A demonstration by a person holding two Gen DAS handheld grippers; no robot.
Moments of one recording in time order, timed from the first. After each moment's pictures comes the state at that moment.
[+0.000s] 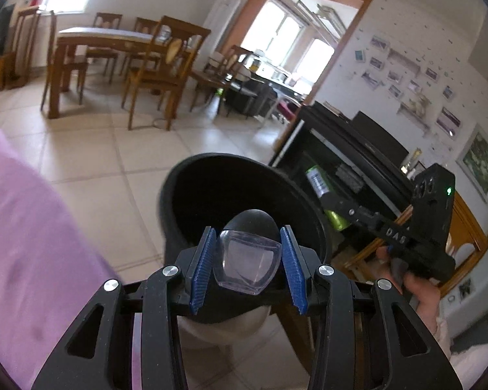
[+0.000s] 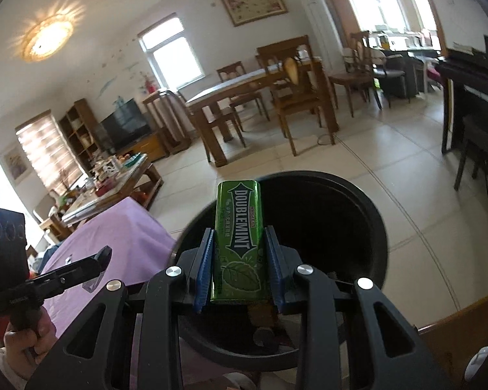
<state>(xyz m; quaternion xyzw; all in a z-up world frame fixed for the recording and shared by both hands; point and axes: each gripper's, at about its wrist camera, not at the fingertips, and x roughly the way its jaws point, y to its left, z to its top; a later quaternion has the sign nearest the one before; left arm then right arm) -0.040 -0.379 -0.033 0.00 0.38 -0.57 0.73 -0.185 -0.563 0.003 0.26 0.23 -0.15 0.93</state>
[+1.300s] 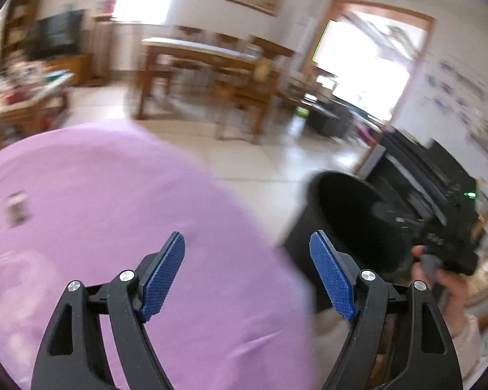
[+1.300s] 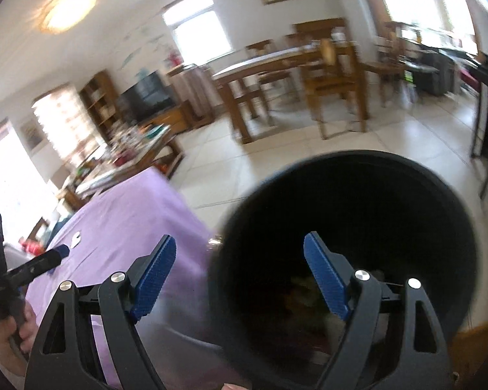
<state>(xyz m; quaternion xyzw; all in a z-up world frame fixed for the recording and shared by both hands) 0.022 -0.228 -0.024 0.00 0.37 -0.37 0.85 -0.102 -0.494 0.000 0.22 0.28 -0.07 0.93</state>
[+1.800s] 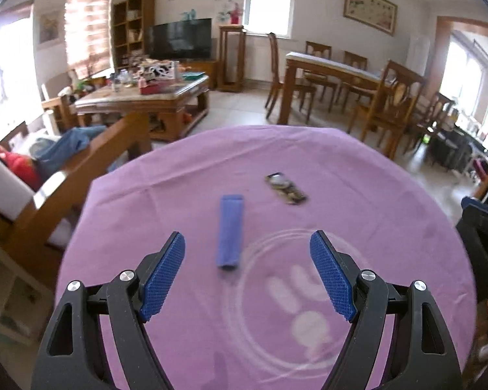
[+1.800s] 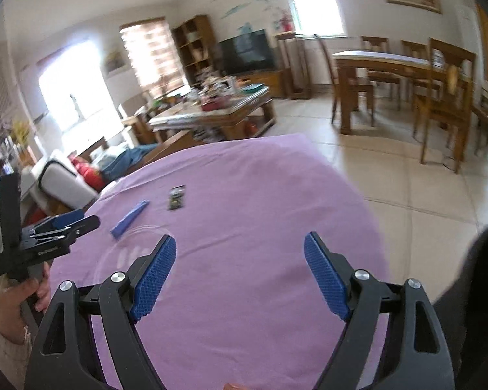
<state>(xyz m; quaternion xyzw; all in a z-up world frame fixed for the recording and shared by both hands) 0.076 -0.031 -0.016 0.03 0.36 -0.12 0.92 0.012 -0.298 0.026 0.10 0.32 0.12 0.93</state>
